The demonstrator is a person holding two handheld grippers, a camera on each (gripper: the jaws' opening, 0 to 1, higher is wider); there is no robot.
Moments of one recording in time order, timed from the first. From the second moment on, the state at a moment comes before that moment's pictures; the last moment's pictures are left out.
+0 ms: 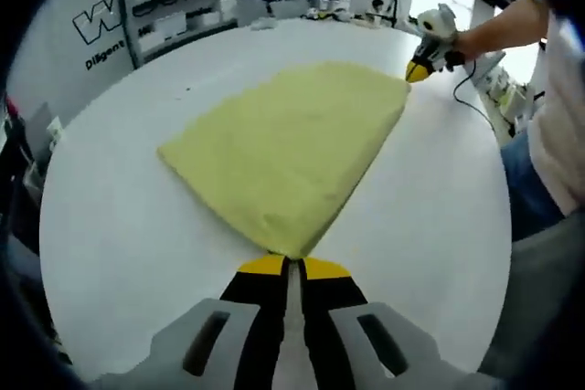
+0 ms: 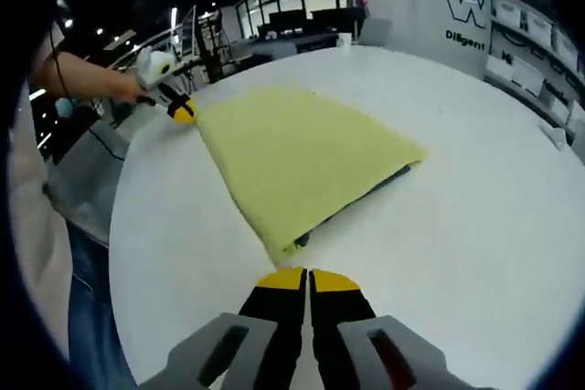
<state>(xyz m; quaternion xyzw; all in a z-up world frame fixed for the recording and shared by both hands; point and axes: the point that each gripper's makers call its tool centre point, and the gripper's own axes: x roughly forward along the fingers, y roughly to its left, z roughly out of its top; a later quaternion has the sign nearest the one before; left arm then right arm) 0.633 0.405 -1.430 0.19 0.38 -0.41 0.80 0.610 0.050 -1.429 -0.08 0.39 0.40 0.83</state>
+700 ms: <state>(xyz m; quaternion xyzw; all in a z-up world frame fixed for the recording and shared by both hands) 0.634 0.409 -1.437 0.18 0.39 -0.39 0.81 0.612 0.082 -1.432 -0.08 0.37 0.43 0.82</state>
